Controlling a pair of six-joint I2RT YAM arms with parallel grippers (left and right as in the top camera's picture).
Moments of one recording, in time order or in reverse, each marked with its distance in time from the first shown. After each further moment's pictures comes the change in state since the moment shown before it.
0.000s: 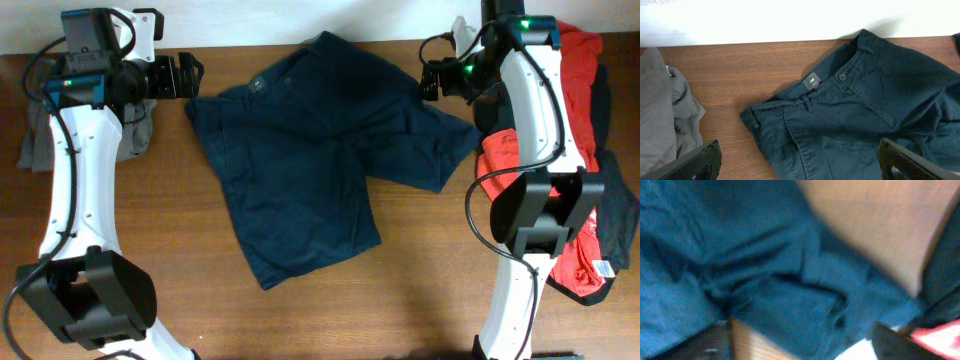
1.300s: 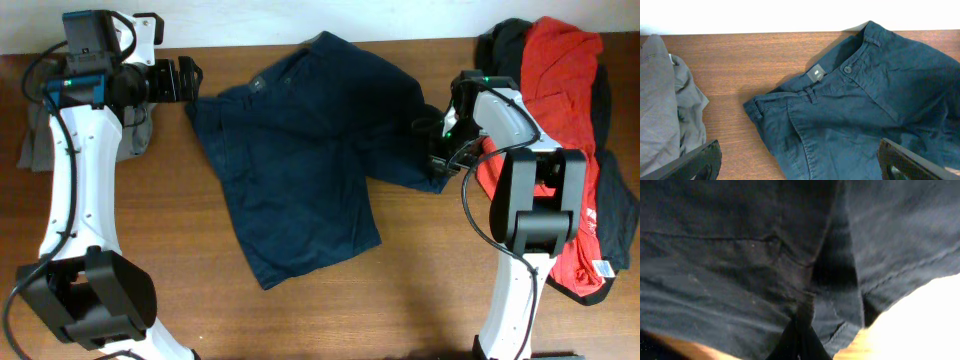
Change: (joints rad) left arm 0.000 0.000 0.000 -0.037 -0.026 0.000; right arm 0.002 0.001 -0.553 0.128 0.064 0.297
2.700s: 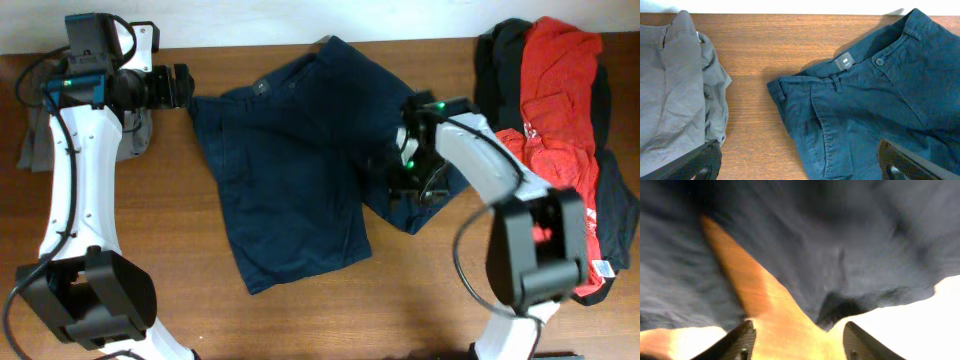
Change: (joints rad) left arm 0.000 0.000 0.000 -0.061 -0.120 0.000; right arm 0.248 -0.345 -0.274 0.022 0.019 -0.092
